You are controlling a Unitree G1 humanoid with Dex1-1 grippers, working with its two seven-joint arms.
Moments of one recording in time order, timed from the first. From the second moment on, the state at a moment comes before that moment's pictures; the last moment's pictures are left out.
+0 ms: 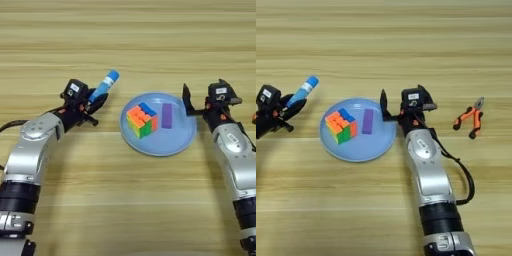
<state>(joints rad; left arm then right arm) -0.28 0.33 0.02 0.11 -0.20 0.30 -0.58 -0.23 -0.03 0.00 0.07 0.03 0.03 0.06</state>
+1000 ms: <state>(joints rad) -0.28 0.30 -0.02 0.00 -0.20 0.35 -0.57 -0.35 0.10 0.03 0.05 0.43 0.22 0.27</state>
